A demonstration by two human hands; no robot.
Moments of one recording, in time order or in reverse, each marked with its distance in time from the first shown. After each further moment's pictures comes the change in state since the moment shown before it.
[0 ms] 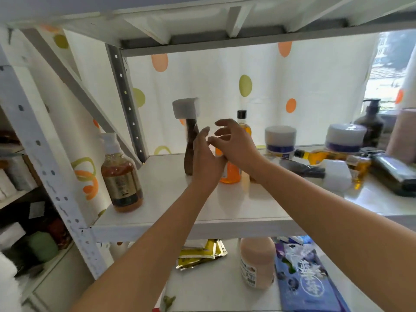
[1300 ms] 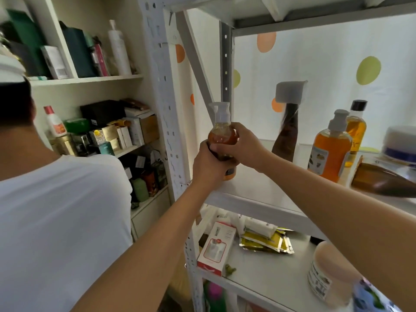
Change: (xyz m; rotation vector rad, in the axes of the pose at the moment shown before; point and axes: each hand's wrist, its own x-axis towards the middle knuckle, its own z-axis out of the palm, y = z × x) left_hand -0.037 -0.056 -0.185 0.359 0.260 -0.287; right_hand -0.013 -0.058 0.165 0.123 -0.465 -0.088
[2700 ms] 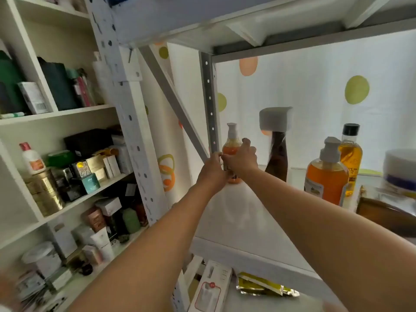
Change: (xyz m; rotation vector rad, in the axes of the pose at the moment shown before) left_hand 0.093 0.026 0.063 0.197 -0.282 0.039; right_hand 0.101 0.053 -0.020 -0.065 0.292 0.314
